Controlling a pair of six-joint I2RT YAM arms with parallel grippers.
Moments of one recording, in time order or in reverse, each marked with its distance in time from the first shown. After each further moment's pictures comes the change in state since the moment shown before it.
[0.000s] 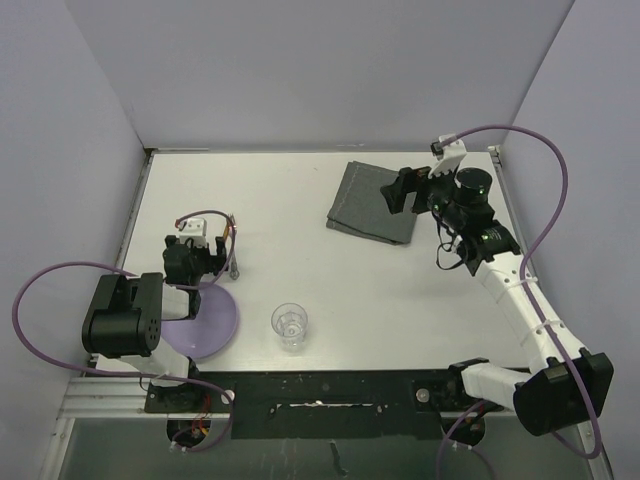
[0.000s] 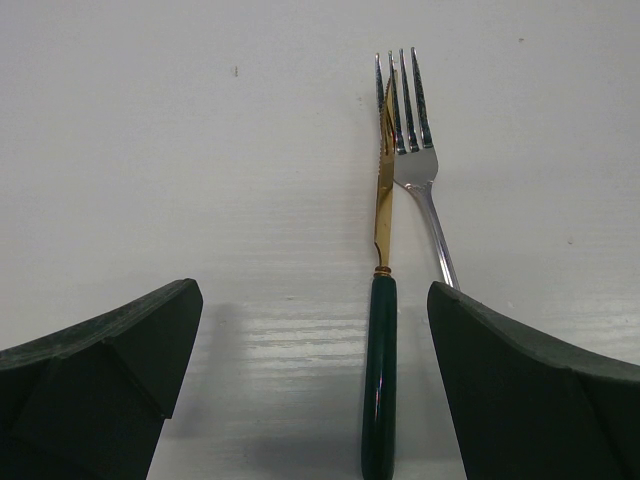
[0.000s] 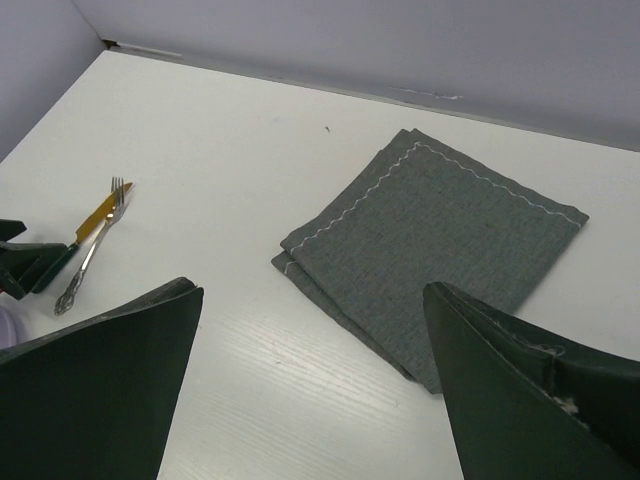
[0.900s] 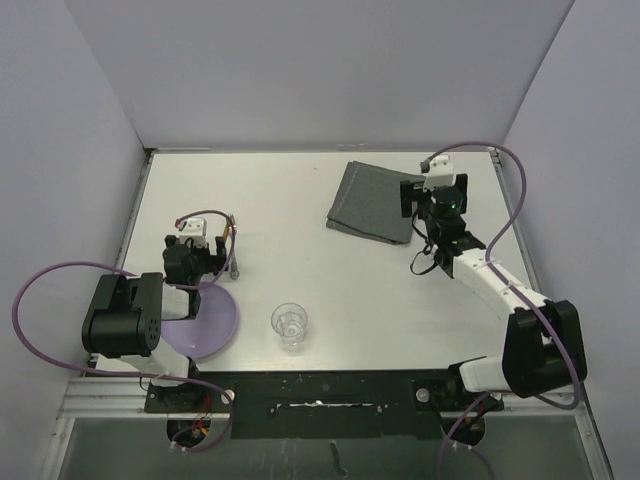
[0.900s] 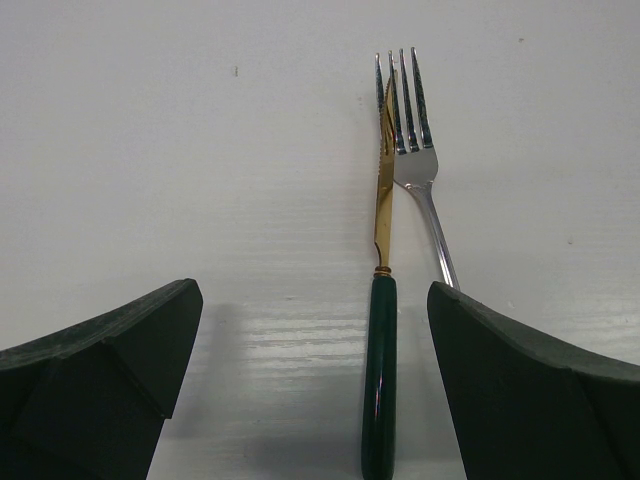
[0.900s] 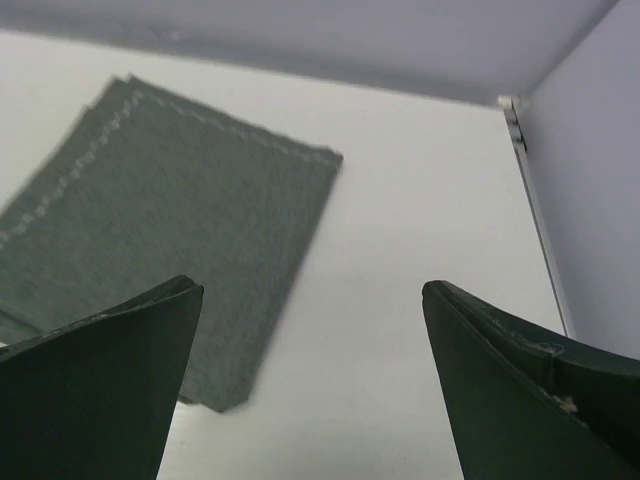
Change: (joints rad) left arm 0.000 0.000 0.000 0.000 0.000 0.000; right arm -0.010 0.231 -0.287 0.435 0.543 -0.274
